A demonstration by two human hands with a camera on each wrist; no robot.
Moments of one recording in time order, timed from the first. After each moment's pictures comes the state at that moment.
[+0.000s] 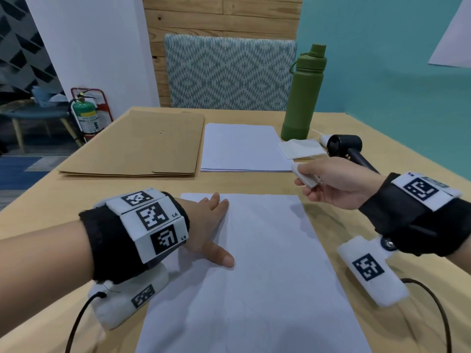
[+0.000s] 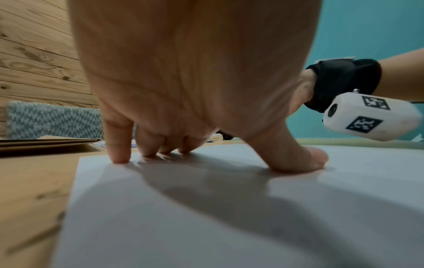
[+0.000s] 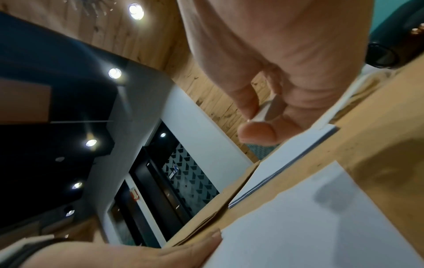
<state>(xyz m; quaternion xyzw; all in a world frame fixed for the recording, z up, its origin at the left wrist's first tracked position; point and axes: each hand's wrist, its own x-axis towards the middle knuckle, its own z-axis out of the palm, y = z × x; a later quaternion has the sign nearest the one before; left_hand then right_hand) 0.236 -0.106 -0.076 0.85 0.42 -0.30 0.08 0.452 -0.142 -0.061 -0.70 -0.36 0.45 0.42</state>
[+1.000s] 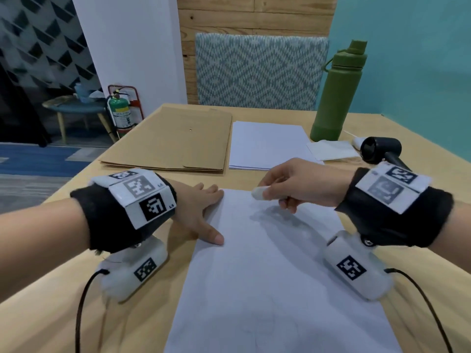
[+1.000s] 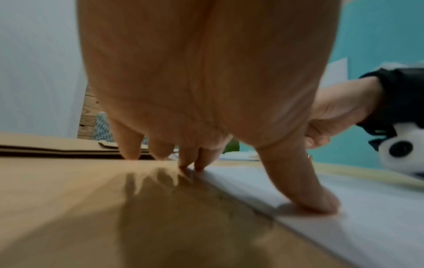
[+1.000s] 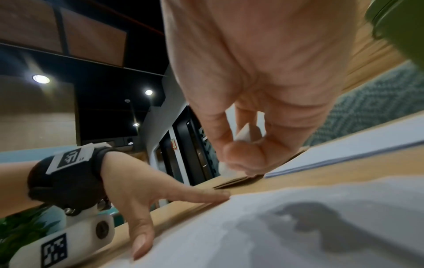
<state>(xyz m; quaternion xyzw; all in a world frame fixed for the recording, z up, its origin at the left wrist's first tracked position) 0.192 -0.075 -0.074 0.84 0.46 -0.28 0.10 0.386 -0.115 -0.067 -0.64 -0.62 0.39 0.21</state>
